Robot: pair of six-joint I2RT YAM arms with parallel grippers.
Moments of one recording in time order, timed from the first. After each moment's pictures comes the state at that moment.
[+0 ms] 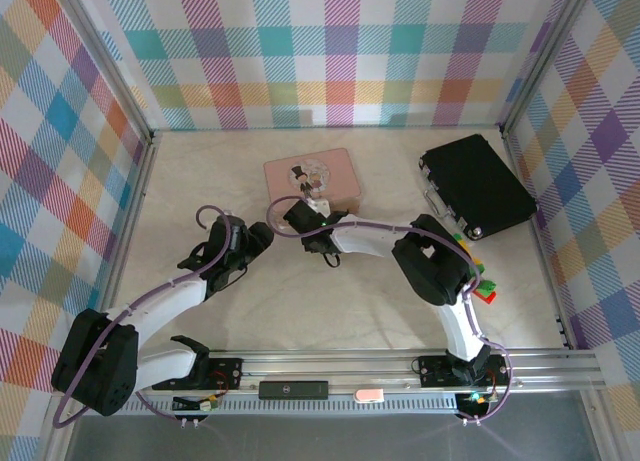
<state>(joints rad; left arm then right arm) -0.40 1.17 0.52 -0.06 -0.05 -1.00 0.91 2.08 1.43 -0.50 0.40 0.65</state>
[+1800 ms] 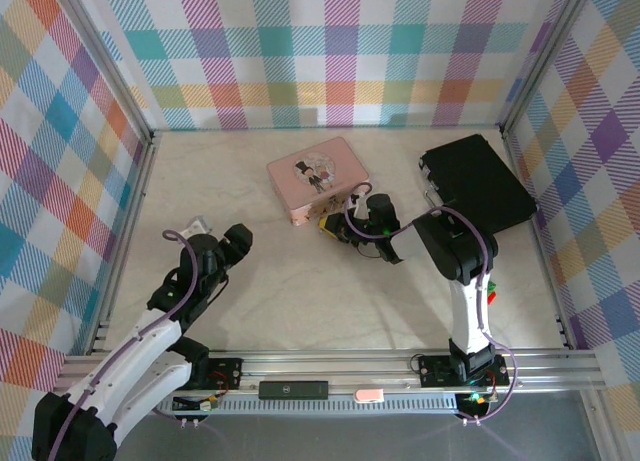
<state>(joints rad) -0.39 0.74 0.42 -0.16 -0.18 -0.95 0.52 2.06 0.86 0.77 -0.62 1.10</state>
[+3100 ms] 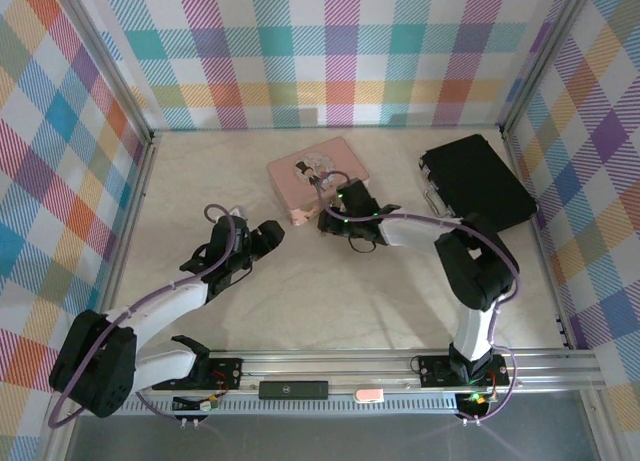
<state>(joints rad) -0.44 1.17 0.52 0.06 0.04 -0.94 0.67 1.86 1.13 -0.13 -0.09 0.70</state>
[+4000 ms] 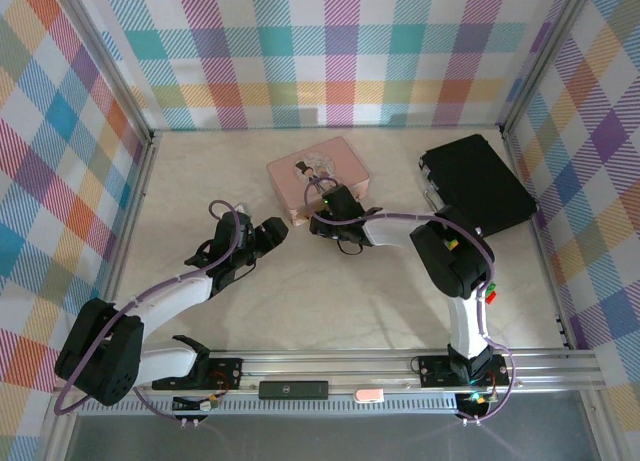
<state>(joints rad) -0.45 1.22 0.54 0.09 0.06 -0.94 0.70 2.00 1.21 -0.07 -0.02 0.73</state>
